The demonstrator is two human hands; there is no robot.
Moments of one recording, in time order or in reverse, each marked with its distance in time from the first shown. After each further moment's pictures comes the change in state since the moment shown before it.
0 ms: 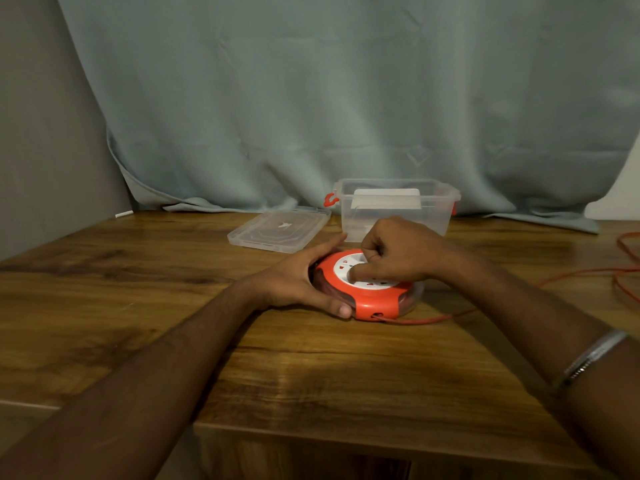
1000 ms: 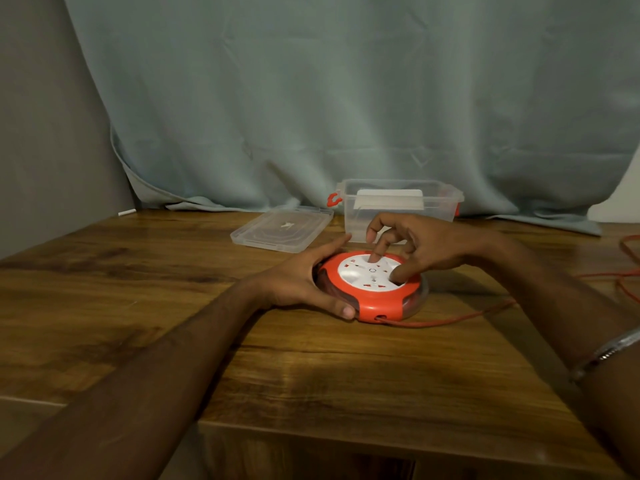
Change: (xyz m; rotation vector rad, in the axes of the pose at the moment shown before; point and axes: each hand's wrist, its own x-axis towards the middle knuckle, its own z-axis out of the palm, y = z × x) left_hand 0.000 0.001 0.000 0.024 -0.021 -0.026; right_hand -0.001 0.037 -0.022 0.397 -0.281 0.013
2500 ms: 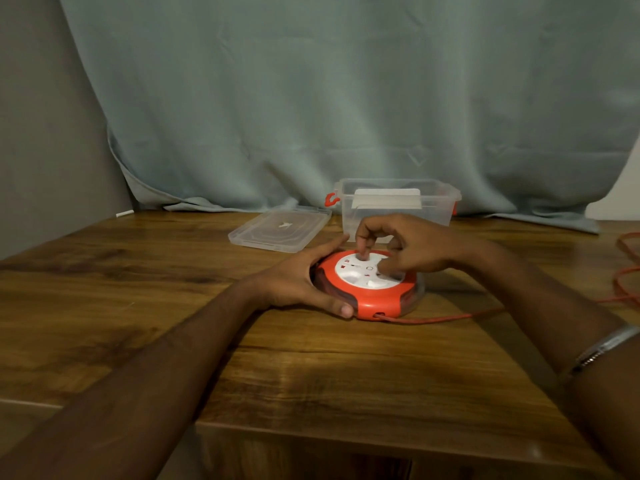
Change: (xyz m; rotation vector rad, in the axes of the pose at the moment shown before) left_hand -0.001 0.000 0.001 0.004 0.030 0.003; right_hand 0.004 -0.009 0.012 -0.090 0.096 -0.138
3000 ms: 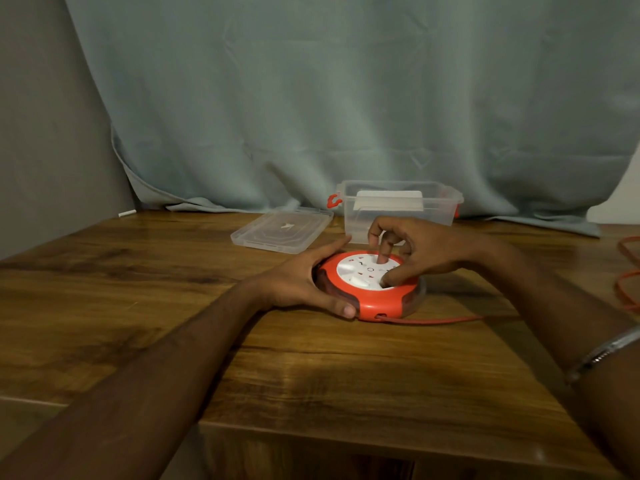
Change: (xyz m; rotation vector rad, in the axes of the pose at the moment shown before) left_hand 0.000 0.003 0.001 0.004 -0.006 -0.014; right_hand -0.002 0.014 -0.007 -0.003 -0.063 0.141
